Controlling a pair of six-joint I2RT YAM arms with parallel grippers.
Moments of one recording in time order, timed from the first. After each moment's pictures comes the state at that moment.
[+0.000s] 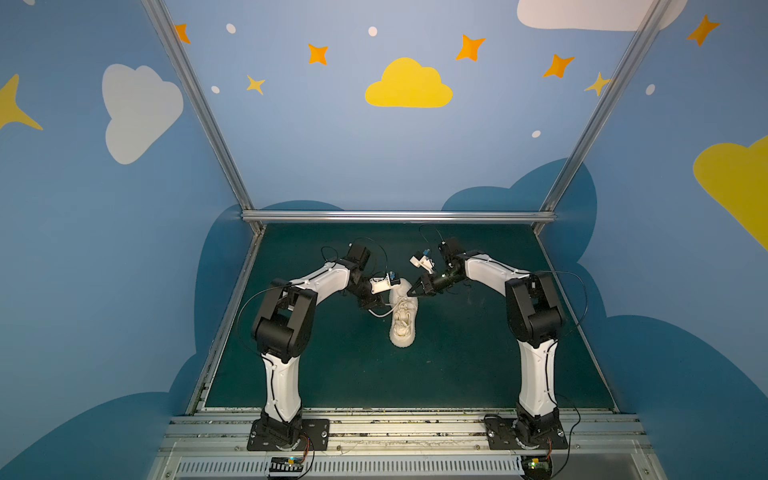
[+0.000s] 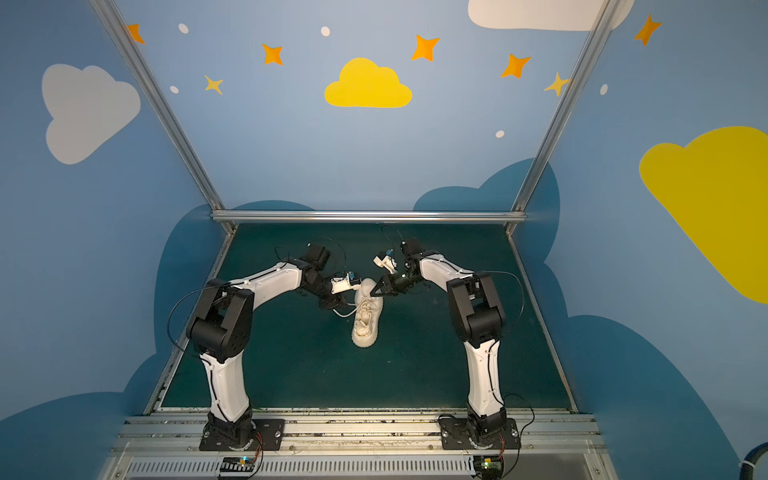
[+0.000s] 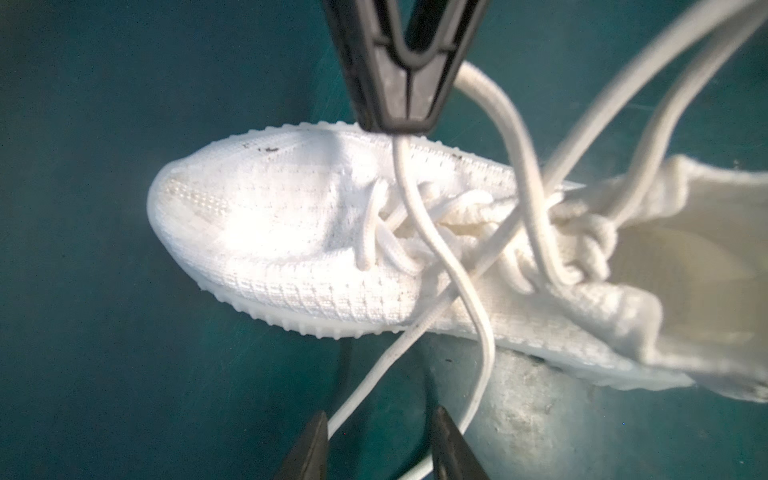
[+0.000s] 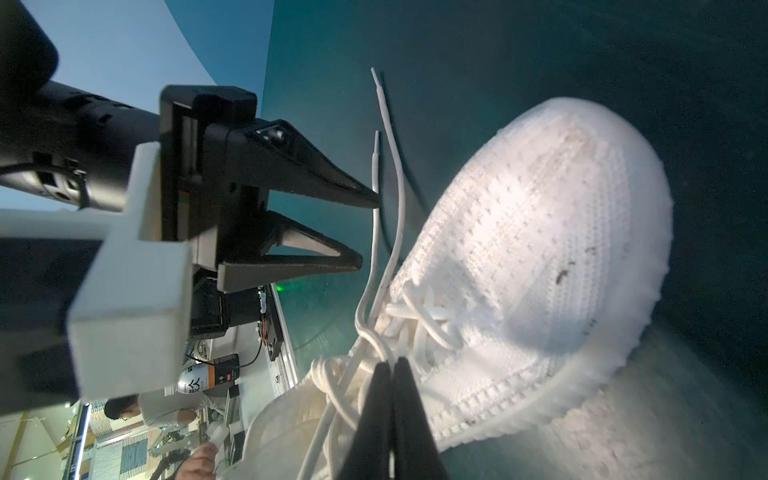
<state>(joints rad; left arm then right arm) -0.37 1.99 1.37 -0.62 0.49 0.95 0.41 2.13 1.55 -0.66 -0.96 0.05</state>
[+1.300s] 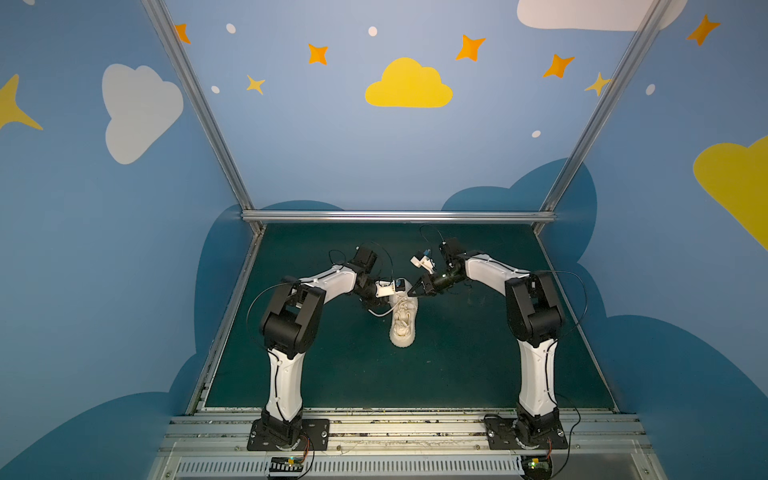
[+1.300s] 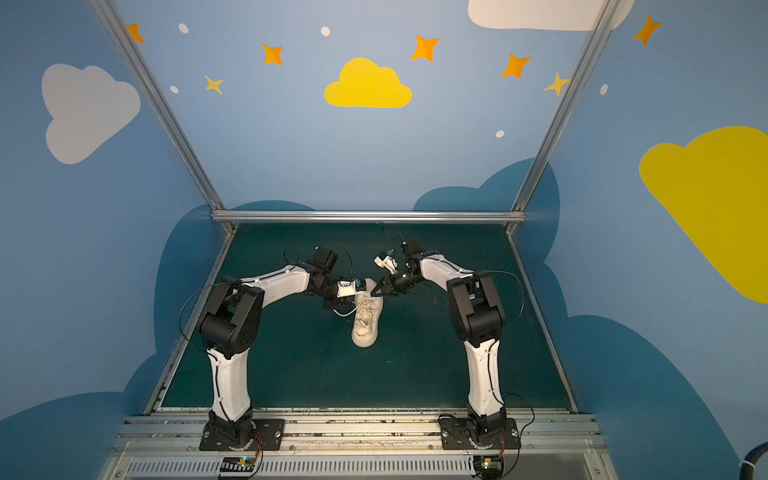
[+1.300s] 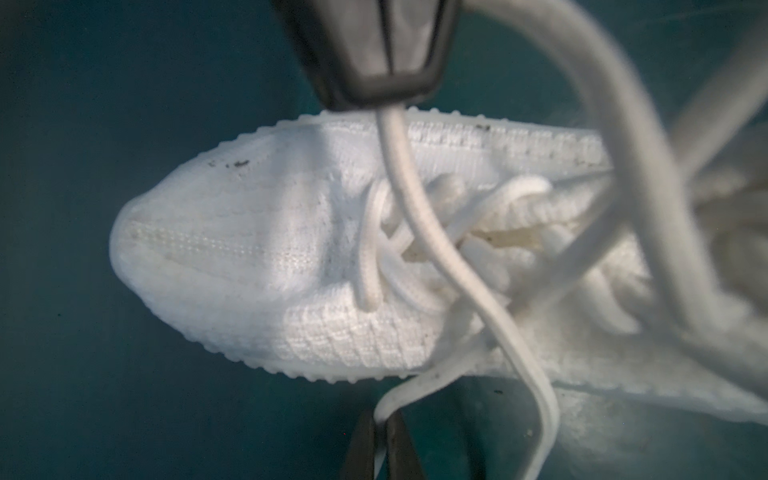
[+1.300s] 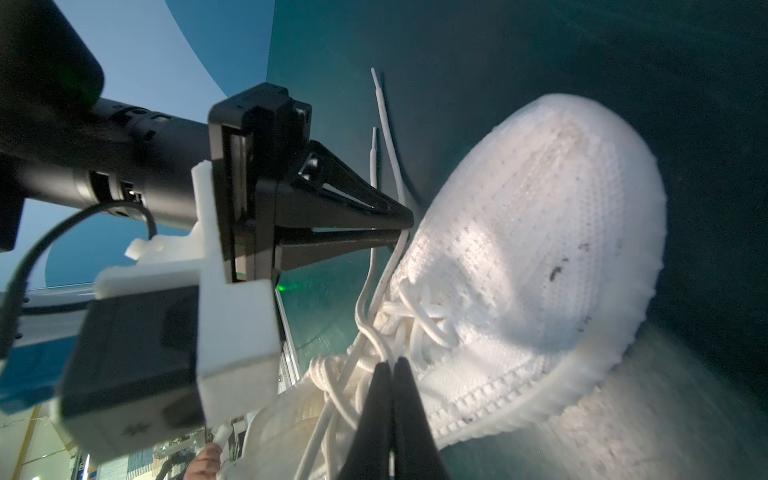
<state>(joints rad) -0.40 2.04 1.37 -0.53 0.42 1.05 0.41 2.14 1.55 -0.66 -0.97 0.05</state>
